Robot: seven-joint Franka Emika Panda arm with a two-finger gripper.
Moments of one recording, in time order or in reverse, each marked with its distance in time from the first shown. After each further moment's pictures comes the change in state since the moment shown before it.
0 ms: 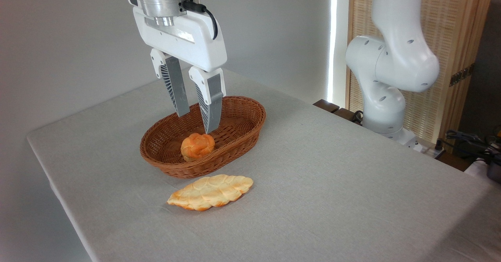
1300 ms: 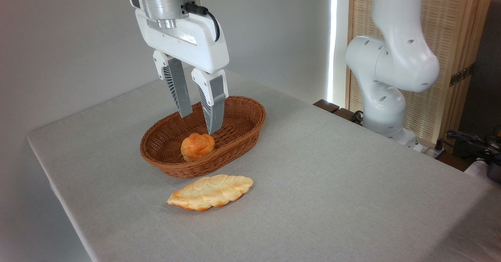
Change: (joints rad) arm 0.000 -0.008 -0.002 -0.020 0.000 -0.002 0.000
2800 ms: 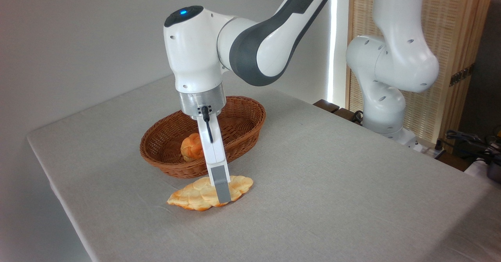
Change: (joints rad) arm -0.023 -0.017 -0.026 -0.516 0.083 0.520 0.462
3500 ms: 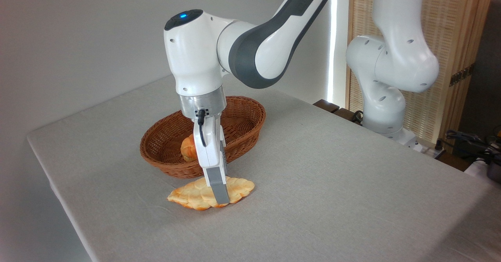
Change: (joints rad) arm 0.000 0.008 -0.001 -0.006 0.026 0.011 0.114
